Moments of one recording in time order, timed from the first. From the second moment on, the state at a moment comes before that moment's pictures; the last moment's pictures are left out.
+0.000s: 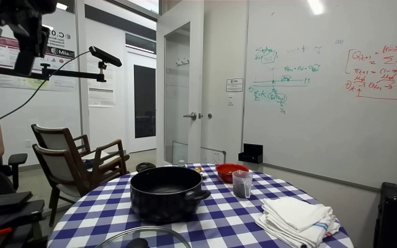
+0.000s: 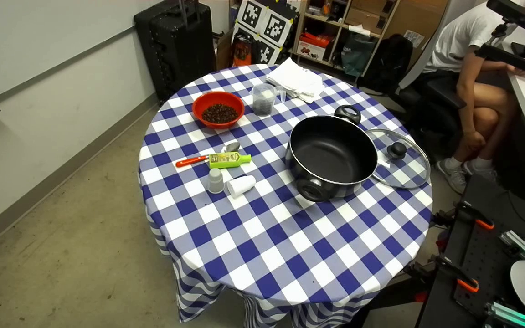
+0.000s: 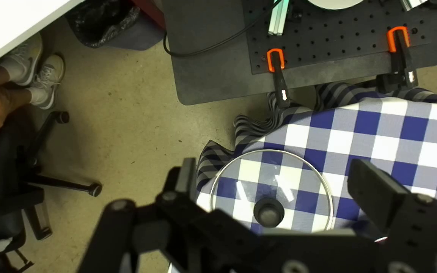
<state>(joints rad) -0.22 -0.76 -0.12 -2.48 -0.30 1.55 -0.09</state>
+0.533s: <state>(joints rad) -0.22 -0.76 -0.13 -2.48 -0.30 1.55 -0.07</state>
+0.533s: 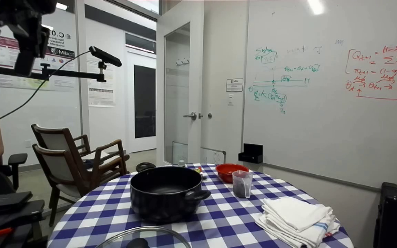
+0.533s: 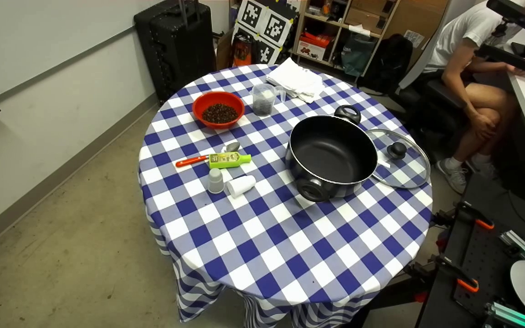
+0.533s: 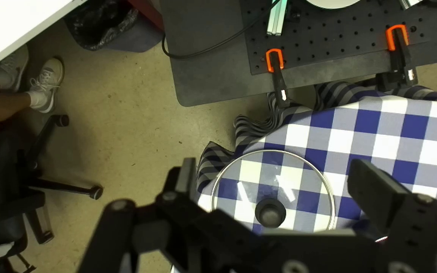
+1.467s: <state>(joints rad) -0.29 -0.55 -0.20 -2.75 -0.29 2.19 0.24</state>
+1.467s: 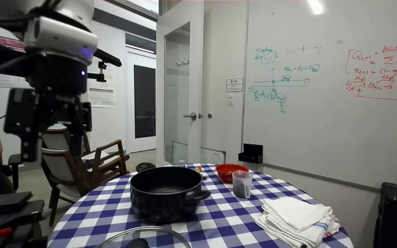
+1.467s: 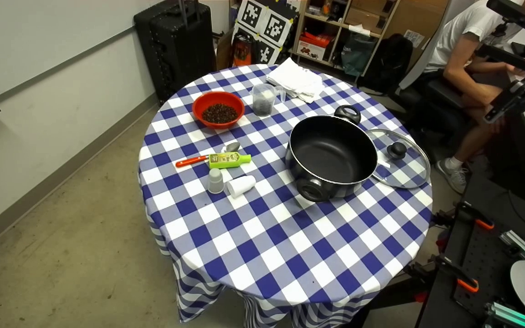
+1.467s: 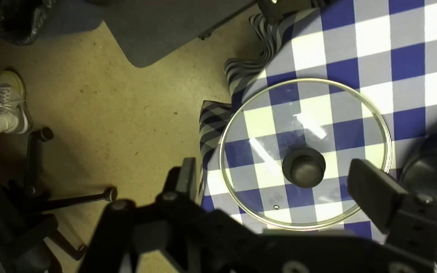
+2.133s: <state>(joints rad) -0.20 -0.10 -0.18 -2.73 0.00 2.67 0.15</state>
